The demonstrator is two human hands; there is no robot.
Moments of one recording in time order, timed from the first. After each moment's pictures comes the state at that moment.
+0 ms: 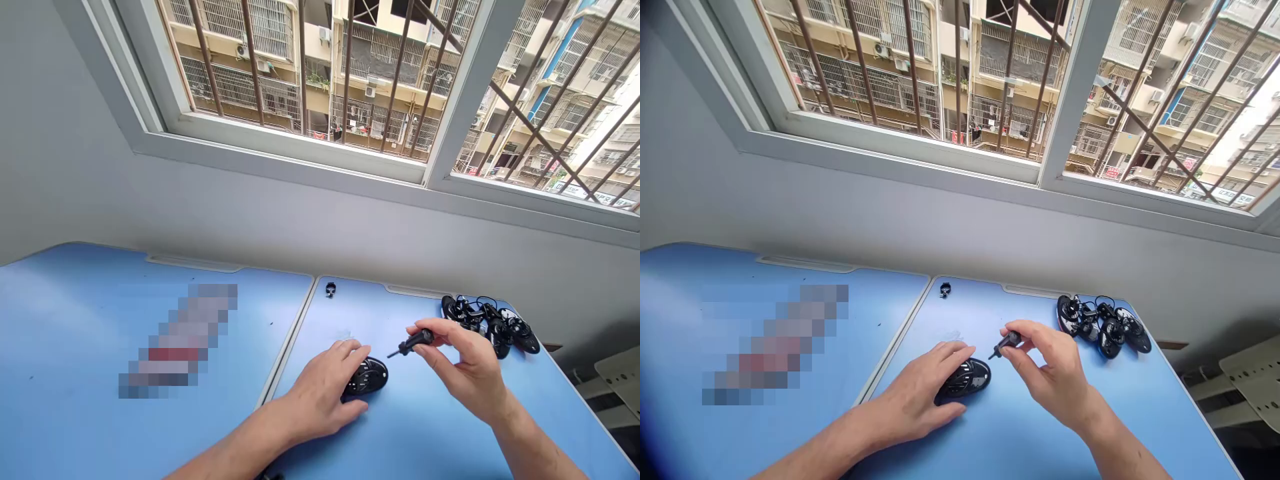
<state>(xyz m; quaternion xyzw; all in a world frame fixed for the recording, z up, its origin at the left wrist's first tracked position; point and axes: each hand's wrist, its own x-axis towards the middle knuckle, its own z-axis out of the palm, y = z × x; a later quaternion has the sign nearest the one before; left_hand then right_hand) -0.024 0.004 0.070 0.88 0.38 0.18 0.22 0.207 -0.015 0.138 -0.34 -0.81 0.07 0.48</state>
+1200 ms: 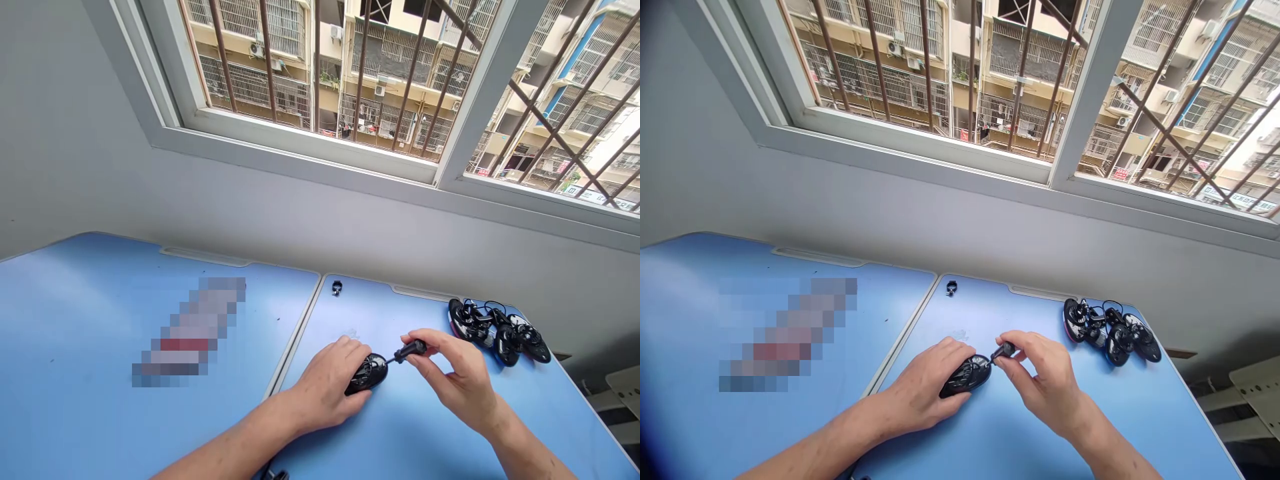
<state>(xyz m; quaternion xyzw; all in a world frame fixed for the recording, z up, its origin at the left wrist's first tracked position) -0.021 0.009 0.068 0.89 0.39 0.20 0.16 0.193 -0.010 0.130 -0.32 -0.82 0.04 0.46</state>
